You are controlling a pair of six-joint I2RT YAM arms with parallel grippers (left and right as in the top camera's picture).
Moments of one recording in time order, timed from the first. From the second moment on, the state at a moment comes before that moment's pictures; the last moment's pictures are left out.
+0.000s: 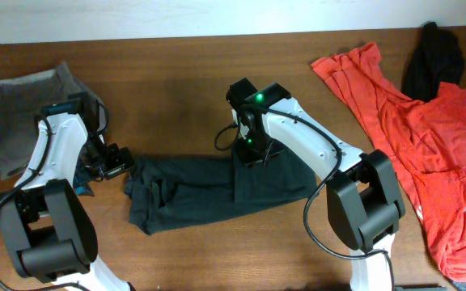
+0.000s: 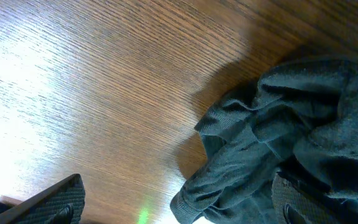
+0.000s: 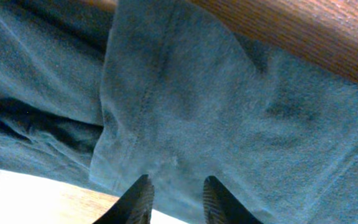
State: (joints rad) left arm 0.17 1.89 1.39 -1.27 -0.04 -0.32; right arm 0.54 2.09 1.71 -1.22 -0.11 0.16
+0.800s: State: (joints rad) left arm 0.17 1.89 1.39 -1.27 0.06 -0.31; right arm 0.55 2.09 1.48 -0.93 -0.03 0.18
